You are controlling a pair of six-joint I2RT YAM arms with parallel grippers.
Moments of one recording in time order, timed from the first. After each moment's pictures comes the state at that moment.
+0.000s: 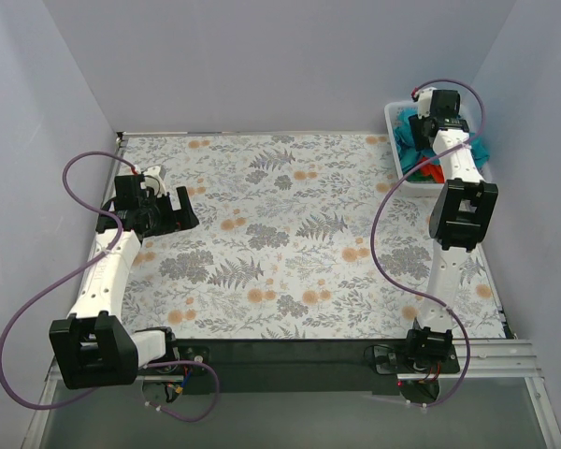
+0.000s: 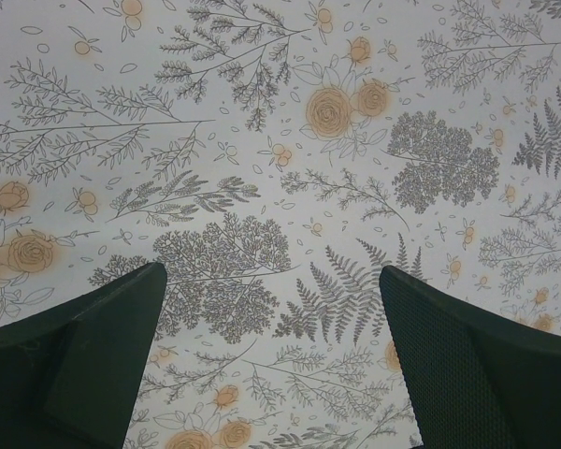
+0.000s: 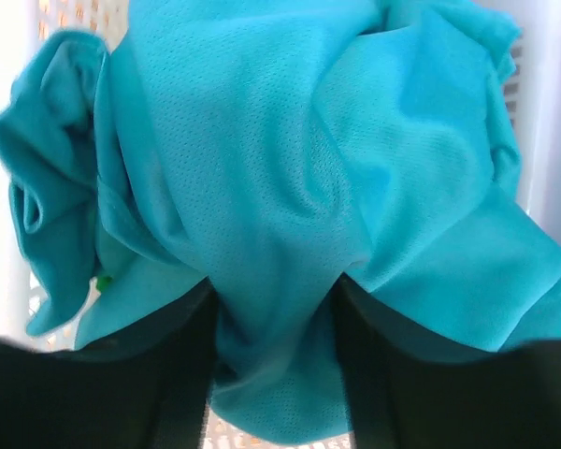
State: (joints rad) left arm 0.07 1.20 0.97 -0.62 0.28 -0.16; right arm -0.10 2.29 2.13 -0.56 0.08 -0.39
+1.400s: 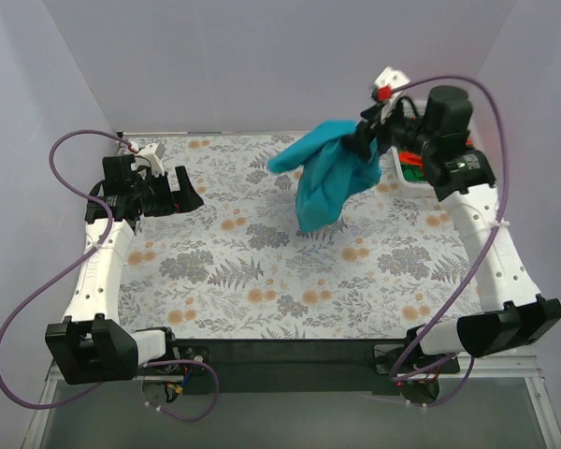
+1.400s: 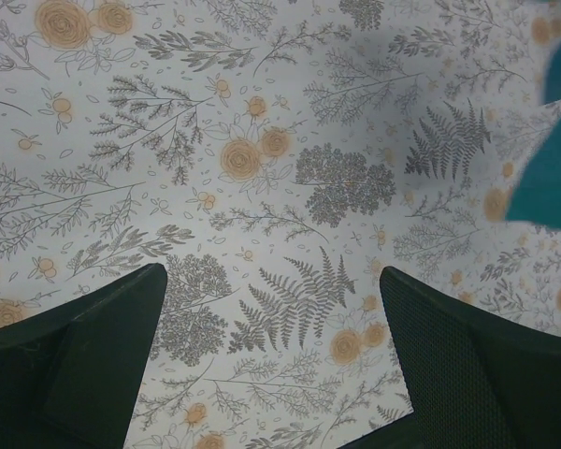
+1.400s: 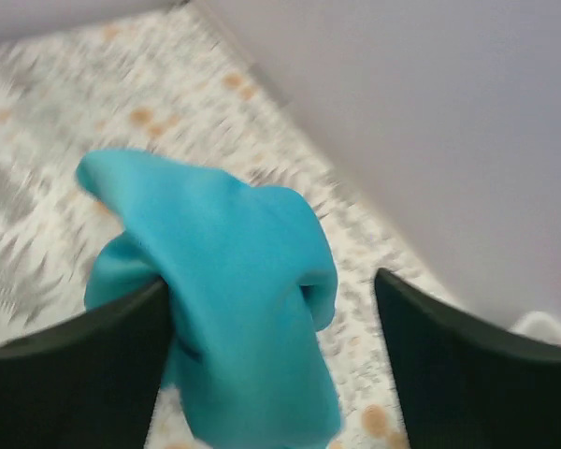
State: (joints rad) left arm 0.07 1.22 1.17 -0.69 0.44 -0.14; right arm 0.25 1.37 1.71 -0.47 -0.55 -0.34
